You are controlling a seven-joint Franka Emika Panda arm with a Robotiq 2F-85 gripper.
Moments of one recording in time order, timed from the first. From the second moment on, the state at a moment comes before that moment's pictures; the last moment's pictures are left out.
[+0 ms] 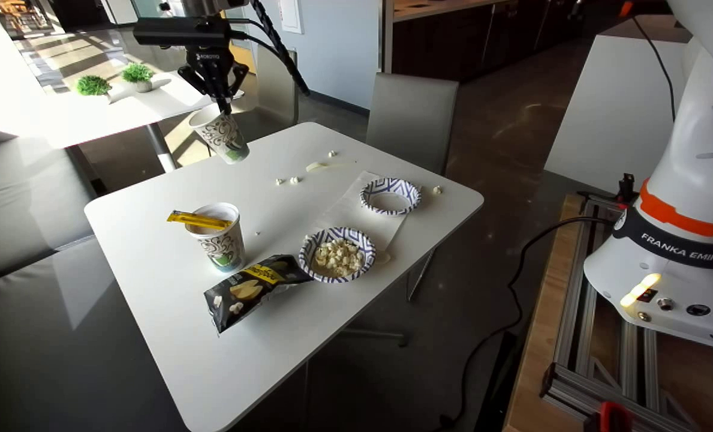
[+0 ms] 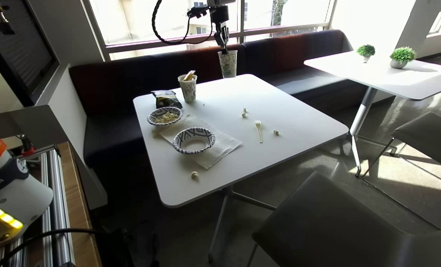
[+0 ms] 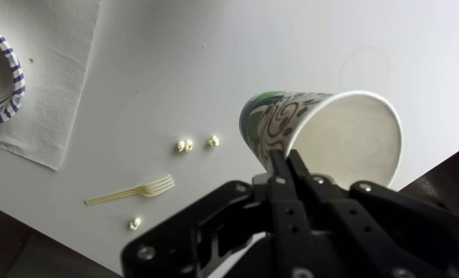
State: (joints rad) arm 0.36 0.77 -0.20 -1.08 0.03 1.95 1.18
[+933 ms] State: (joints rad) arm 0.26 0.44 -0.11 -1.74 0.05 2.36 1.40
